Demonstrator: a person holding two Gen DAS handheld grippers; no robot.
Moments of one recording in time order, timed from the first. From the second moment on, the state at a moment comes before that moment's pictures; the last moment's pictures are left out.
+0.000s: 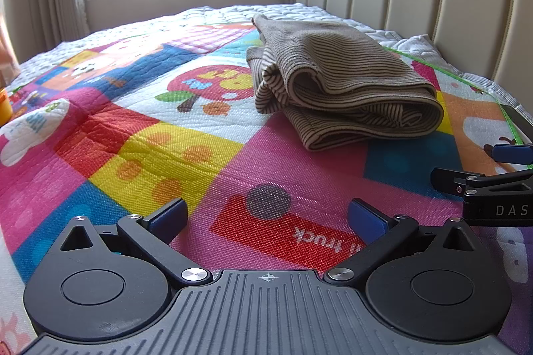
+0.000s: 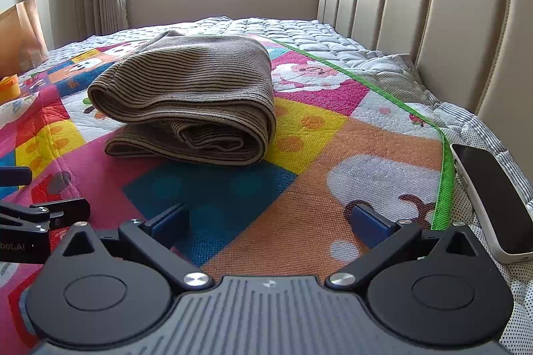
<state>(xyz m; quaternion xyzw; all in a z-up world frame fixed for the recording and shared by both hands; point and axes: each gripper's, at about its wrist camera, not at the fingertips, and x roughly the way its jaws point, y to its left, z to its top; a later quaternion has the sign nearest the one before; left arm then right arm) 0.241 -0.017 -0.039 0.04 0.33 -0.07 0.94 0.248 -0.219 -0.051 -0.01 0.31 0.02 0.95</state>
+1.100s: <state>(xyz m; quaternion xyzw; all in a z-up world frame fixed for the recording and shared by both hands) 0.241 -0.017 -0.040 0.04 0.33 -0.07 0.94 0.248 -0.220 -0.051 -0.01 0.31 0.02 0.95</state>
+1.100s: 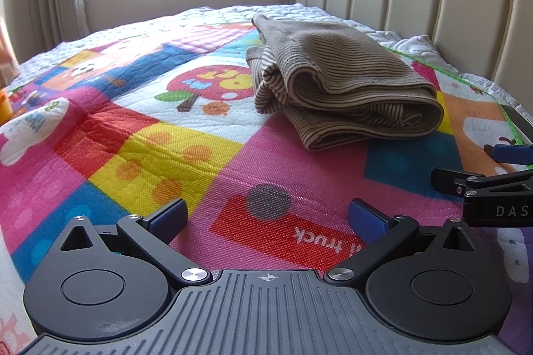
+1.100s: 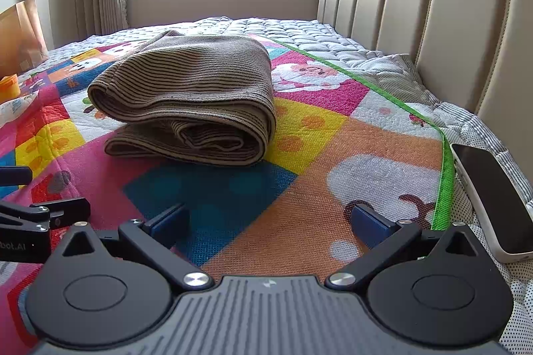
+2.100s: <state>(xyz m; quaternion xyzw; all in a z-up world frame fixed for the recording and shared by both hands) 0.238 -0.011 -0.035 -0.01 0.35 -0.05 0.94 0.248 -0.216 -0.052 -0.02 0.31 0.02 0.95</state>
